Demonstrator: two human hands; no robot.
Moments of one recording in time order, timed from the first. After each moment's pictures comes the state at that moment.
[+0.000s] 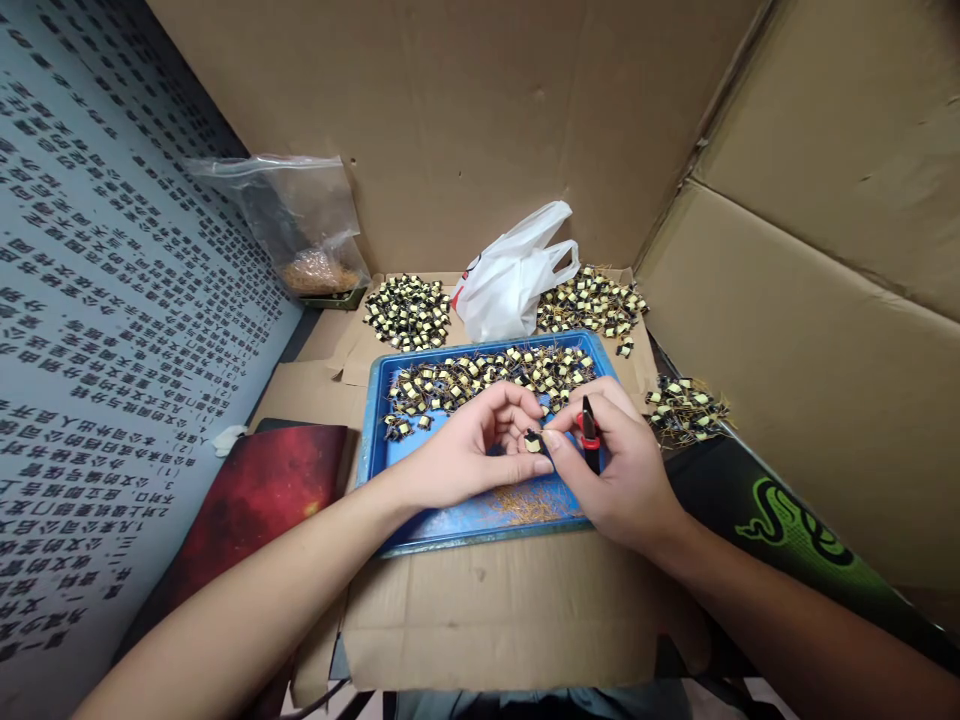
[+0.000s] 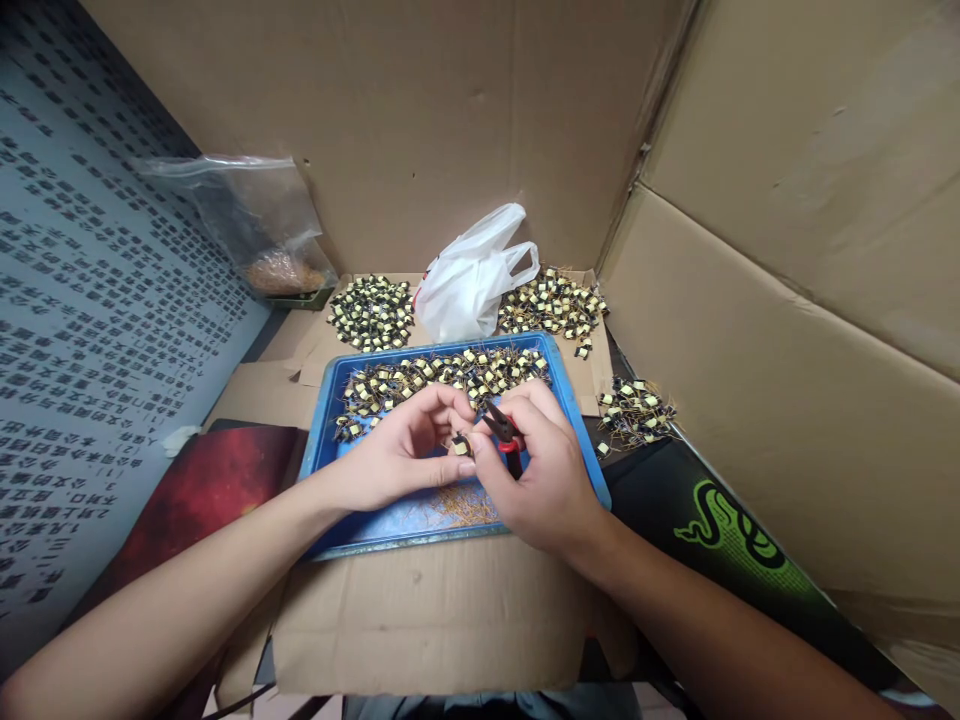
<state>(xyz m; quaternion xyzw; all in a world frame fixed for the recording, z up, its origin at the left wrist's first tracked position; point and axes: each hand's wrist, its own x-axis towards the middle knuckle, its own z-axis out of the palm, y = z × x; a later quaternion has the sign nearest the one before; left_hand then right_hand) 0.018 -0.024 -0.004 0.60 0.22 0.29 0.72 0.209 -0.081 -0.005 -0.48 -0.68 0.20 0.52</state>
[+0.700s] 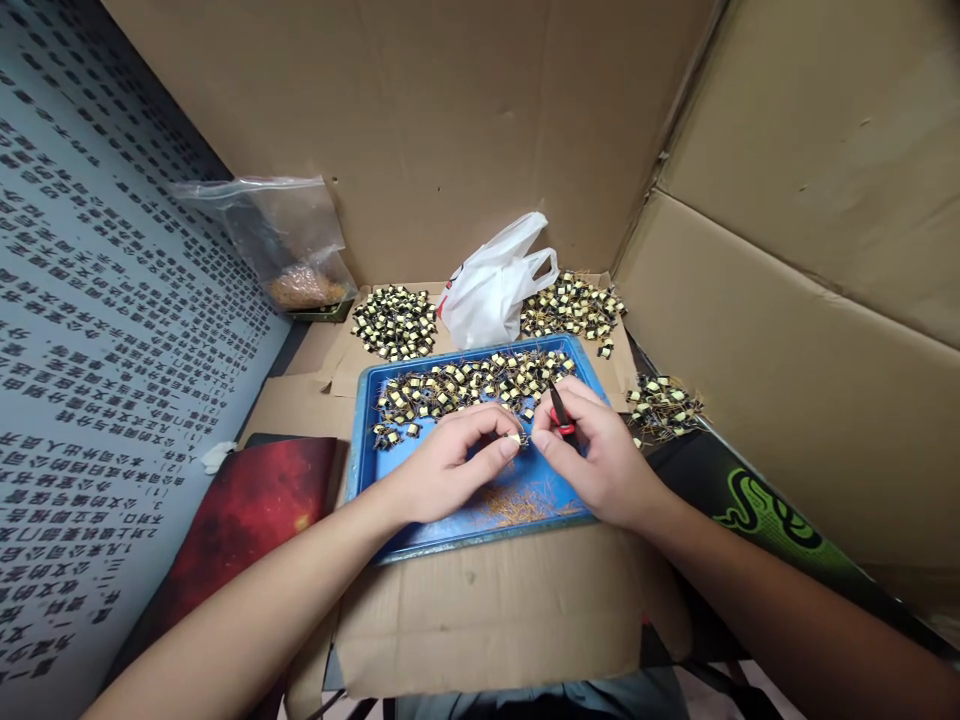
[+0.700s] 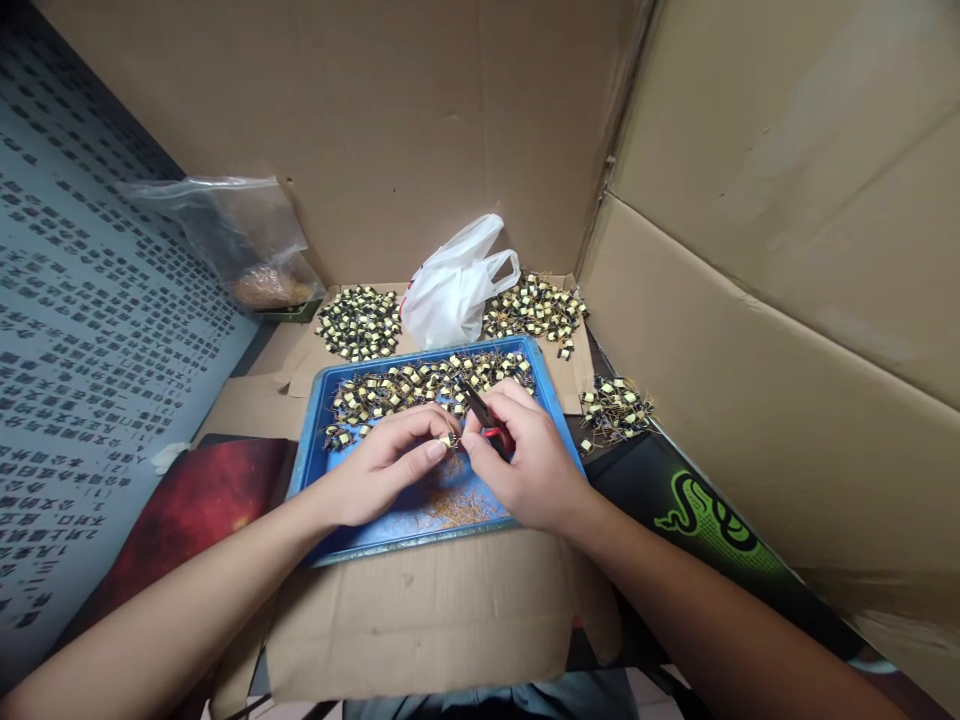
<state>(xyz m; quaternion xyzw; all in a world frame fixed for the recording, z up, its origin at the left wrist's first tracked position) 0.012 -0.022 0.010 0.81 0.24 0.27 0.47 0.223 -0.071 -0.002 -0.44 -0.69 0.33 0.48</state>
